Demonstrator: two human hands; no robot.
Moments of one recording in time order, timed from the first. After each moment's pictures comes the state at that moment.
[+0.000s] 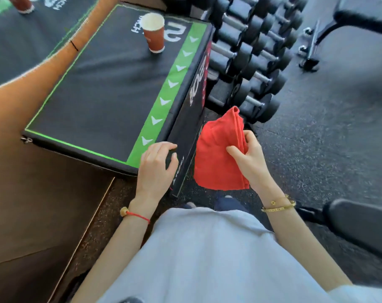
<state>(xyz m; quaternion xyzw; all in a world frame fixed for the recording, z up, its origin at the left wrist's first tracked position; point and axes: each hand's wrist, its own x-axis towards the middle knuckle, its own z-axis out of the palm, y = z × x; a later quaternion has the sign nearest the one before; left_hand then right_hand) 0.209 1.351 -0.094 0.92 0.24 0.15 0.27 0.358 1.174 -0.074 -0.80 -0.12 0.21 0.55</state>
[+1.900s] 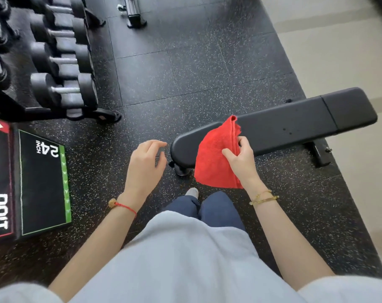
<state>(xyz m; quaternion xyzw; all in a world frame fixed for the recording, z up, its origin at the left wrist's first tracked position) 0.408 0.698 -0.151 0.95 -0.06 0.01 0.29 0.420 0.445 -0.148 -0.79 0.21 0.06 0.58</state>
